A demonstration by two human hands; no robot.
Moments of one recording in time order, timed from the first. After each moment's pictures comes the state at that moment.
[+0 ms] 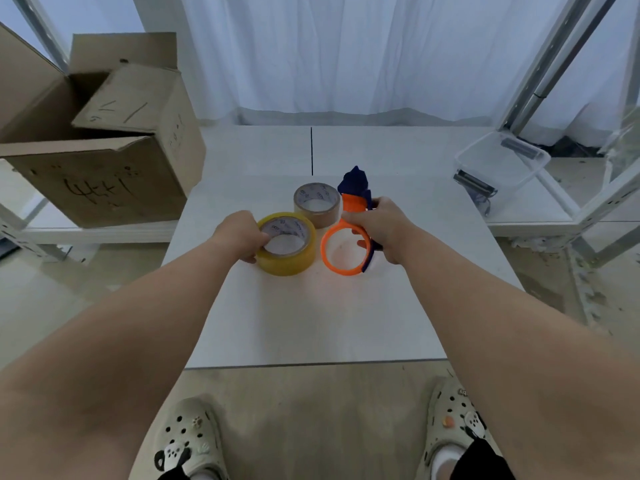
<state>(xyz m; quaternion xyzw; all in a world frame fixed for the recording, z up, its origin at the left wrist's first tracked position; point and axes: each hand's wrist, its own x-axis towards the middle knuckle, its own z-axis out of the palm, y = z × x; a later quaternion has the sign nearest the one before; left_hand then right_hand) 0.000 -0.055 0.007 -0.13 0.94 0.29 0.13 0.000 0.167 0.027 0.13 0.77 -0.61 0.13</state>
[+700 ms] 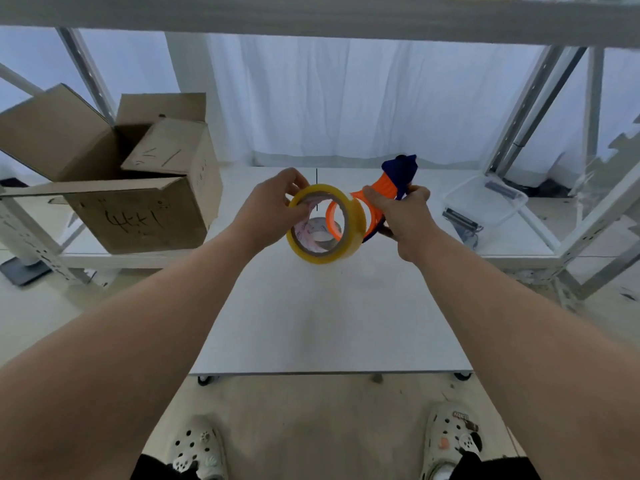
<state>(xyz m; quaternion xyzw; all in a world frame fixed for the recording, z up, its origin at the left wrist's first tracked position) 0.039 -0.022 0.119 0.09 0.92 0.36 -0.12 0.027 0.175 0.108 0.13 0.70 -0.70 -0.02</state>
